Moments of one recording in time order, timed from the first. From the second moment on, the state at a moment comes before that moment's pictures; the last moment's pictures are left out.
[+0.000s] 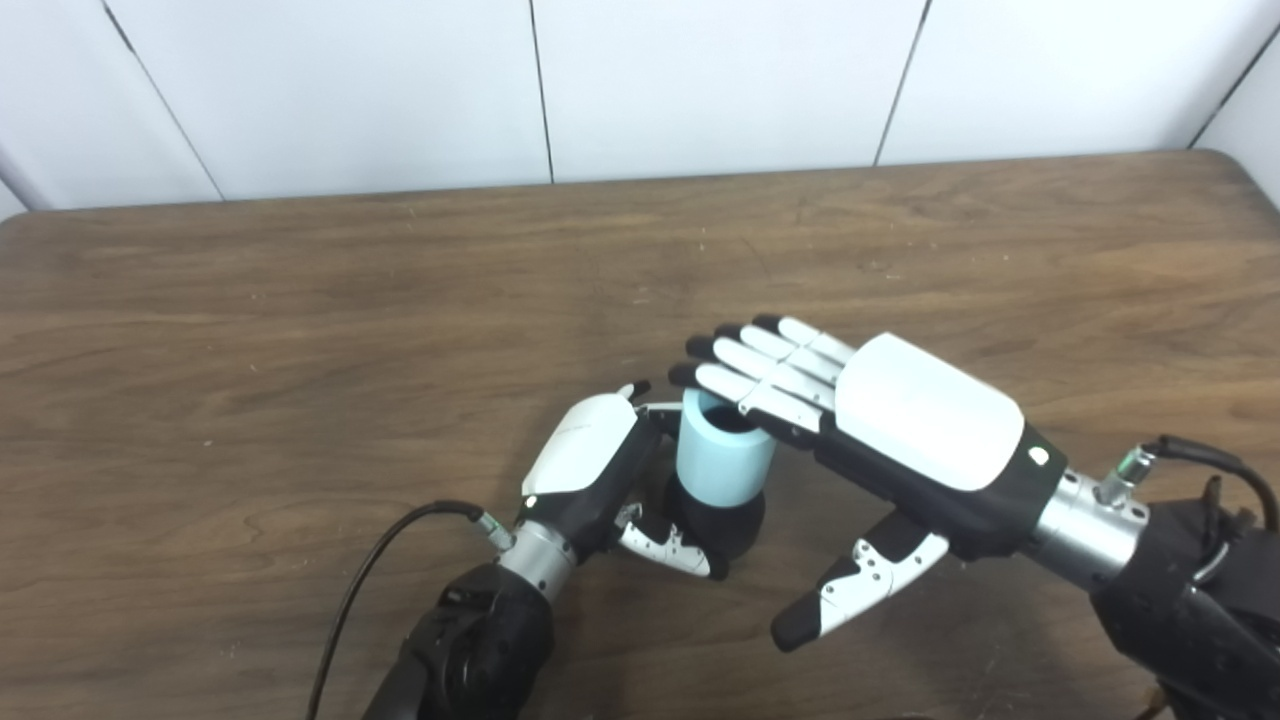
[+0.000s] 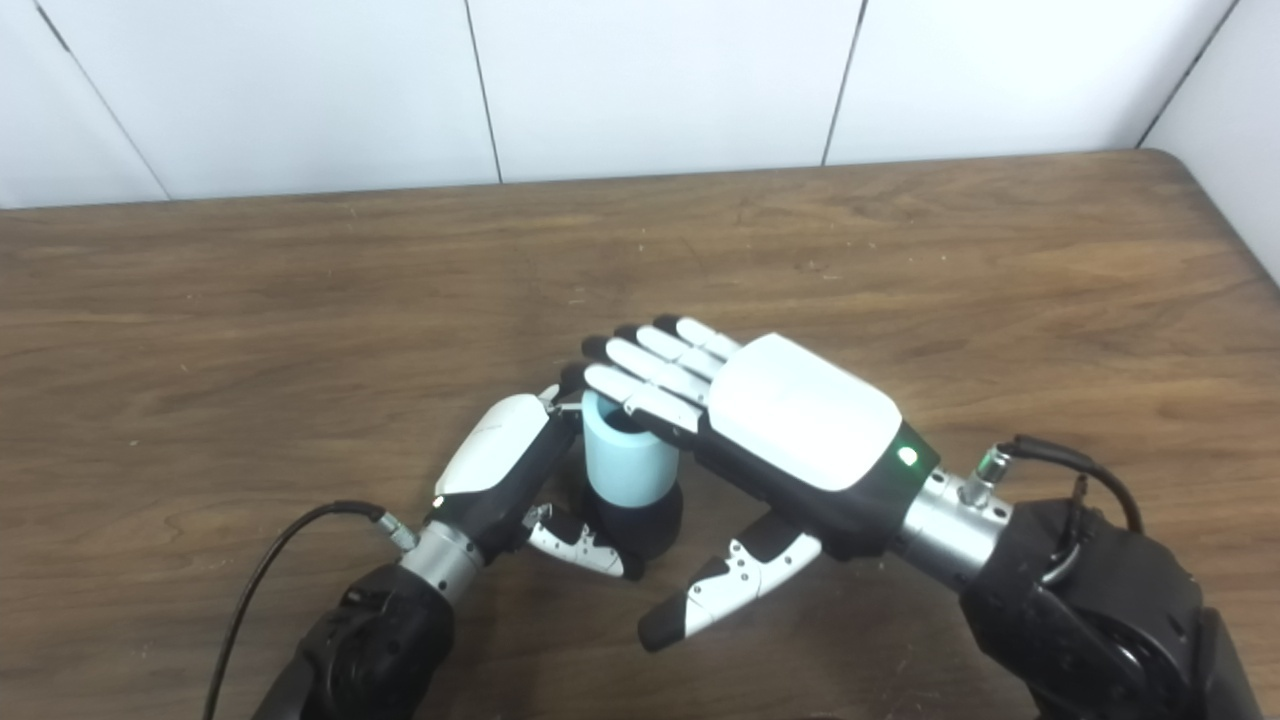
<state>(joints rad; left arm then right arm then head) -0.06 0.12 -0.53 -0.30 0.75 0.27 -0.27 -0.09 -0.44 0.16 -0.91 -0.65 0.06 0.72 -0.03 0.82</state>
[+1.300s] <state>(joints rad) -0.05 0.13 -0.53 -0.35 0.82 0.26 -0.36 -0.07 -0.42 0.12 -0.90 -0.68 0.04 0.74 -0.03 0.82</state>
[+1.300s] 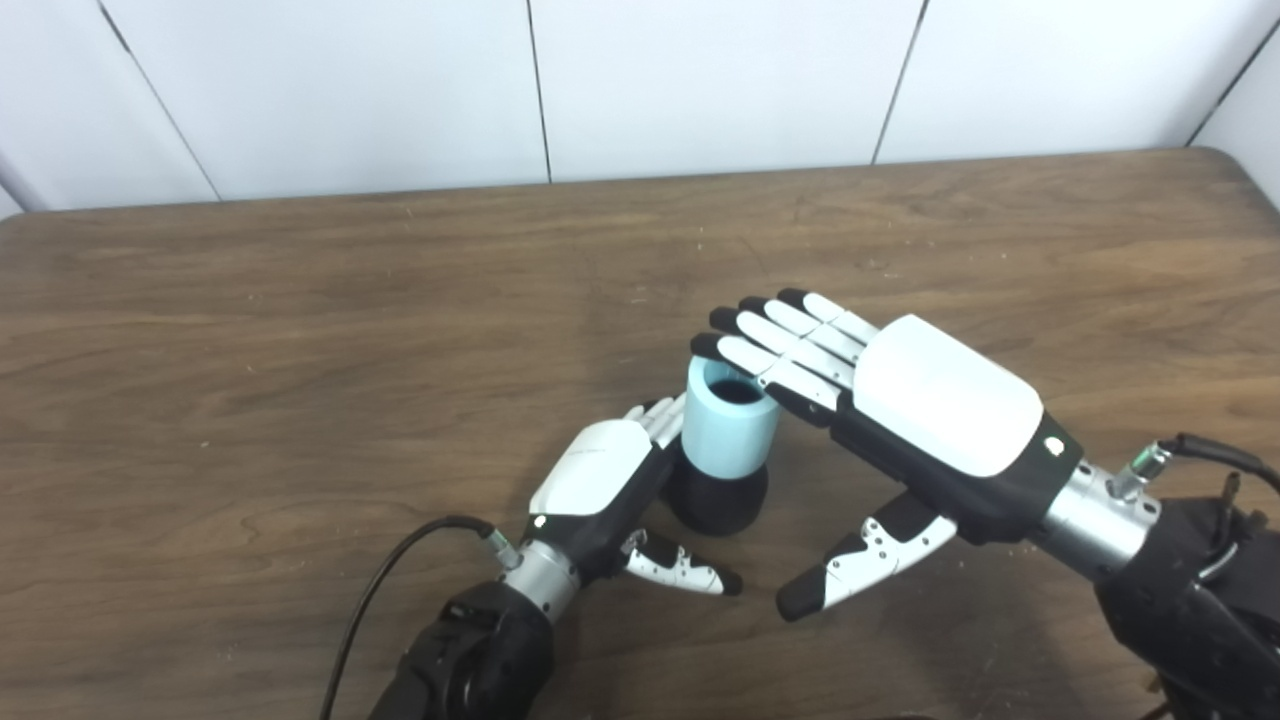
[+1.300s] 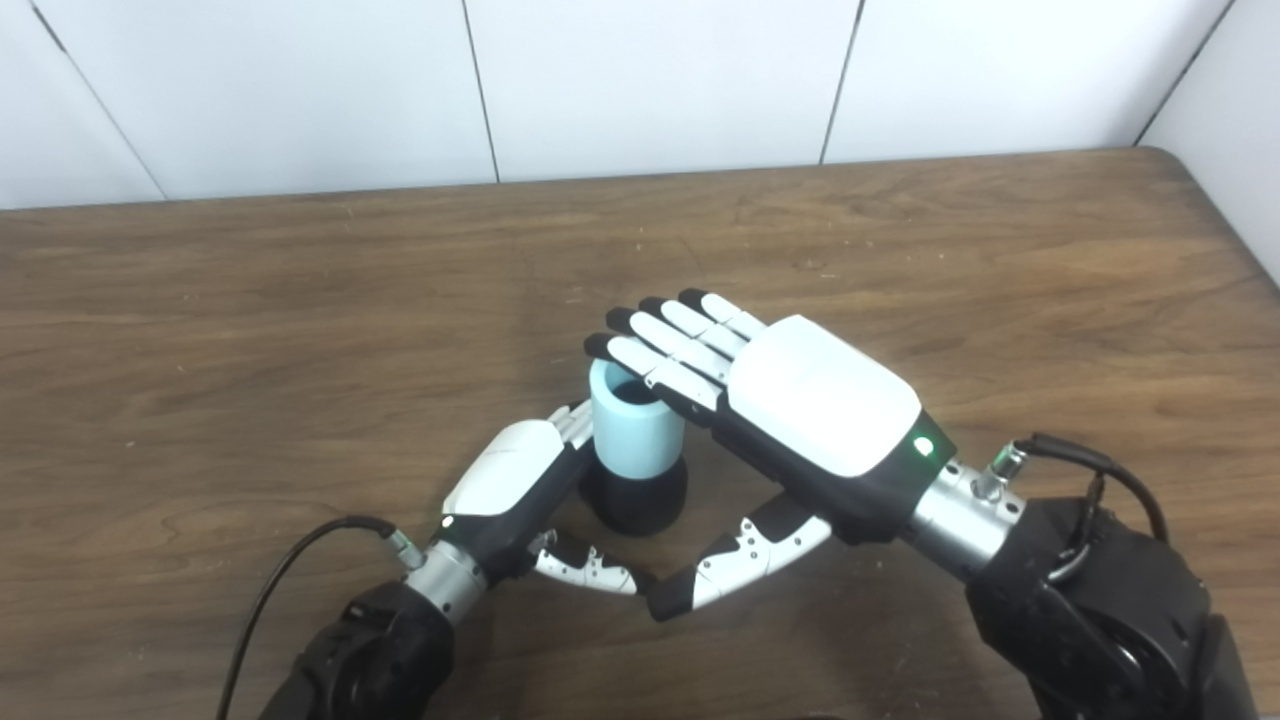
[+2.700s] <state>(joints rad) -0.01 0.14 -0.05 -0.55 0.33 0.26 -0.26 -0.12 -0.25 -0.03 -0.75 -0.54 0.25 0.56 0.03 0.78</state>
